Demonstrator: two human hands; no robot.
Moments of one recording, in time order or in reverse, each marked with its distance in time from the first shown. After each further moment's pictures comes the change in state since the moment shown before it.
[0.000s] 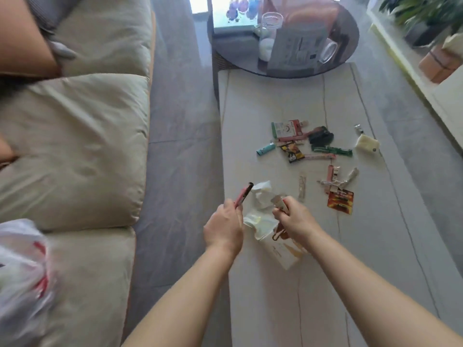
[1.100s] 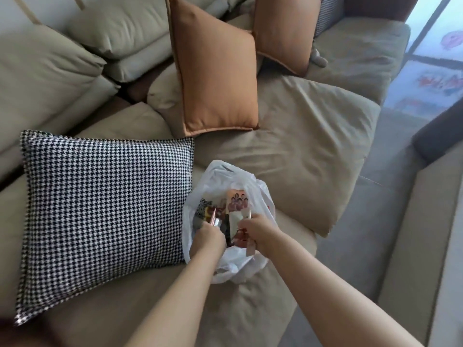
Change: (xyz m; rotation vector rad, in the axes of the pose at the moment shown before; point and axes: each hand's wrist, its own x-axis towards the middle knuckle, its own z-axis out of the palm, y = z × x) left_hand -0.115 -0.530 -0.214 -0.393 0.111 -1.057; right_hand -0.142 -0.335 0.525 0.023 -0.704 0.080
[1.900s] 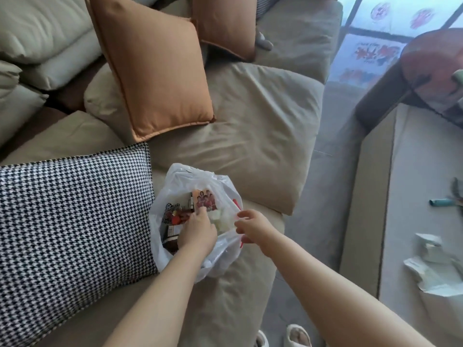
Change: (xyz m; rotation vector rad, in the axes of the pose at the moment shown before) left_hand -0.025 0.038 -0.005 0.284 -0.024 0.507; right_hand -0.027 0.017 -0.053 -0.048 0.164 -0.032
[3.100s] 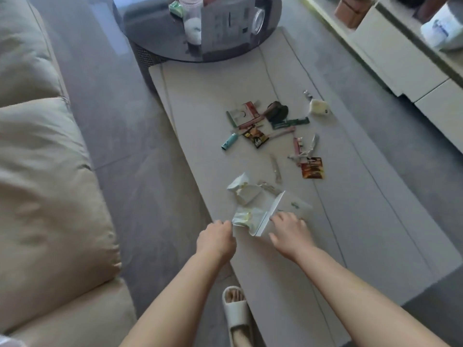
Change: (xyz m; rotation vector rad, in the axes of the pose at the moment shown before) left_hand -0.110 0.454 0.285 0.691 -0.473 0.859; right_hand -0.095 0.349 -0.429 -0.564 0.549 0.316
